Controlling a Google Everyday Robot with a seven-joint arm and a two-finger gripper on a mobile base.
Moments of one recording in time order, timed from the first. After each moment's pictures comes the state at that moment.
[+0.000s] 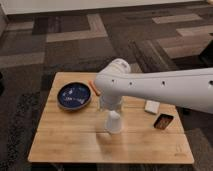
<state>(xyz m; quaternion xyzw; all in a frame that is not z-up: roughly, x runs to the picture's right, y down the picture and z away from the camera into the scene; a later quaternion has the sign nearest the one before) 0.022 0.124 0.678 -0.22 0.22 0.70 0.64</state>
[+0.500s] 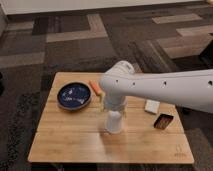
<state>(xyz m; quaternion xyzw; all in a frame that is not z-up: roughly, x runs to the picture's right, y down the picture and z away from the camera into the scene) 0.039 0.132 0.692 -0.22 0.23 0.71 0.63</state>
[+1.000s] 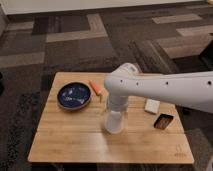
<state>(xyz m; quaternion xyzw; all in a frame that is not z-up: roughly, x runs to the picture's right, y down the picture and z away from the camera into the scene) 0.041 0.138 0.709 -0.24 0.24 0.71 0.62</state>
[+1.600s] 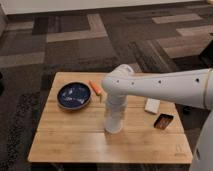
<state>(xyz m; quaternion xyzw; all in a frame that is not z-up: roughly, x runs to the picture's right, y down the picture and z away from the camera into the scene) 0.045 0.140 0.717 -0.22 0.26 0.71 0.62</state>
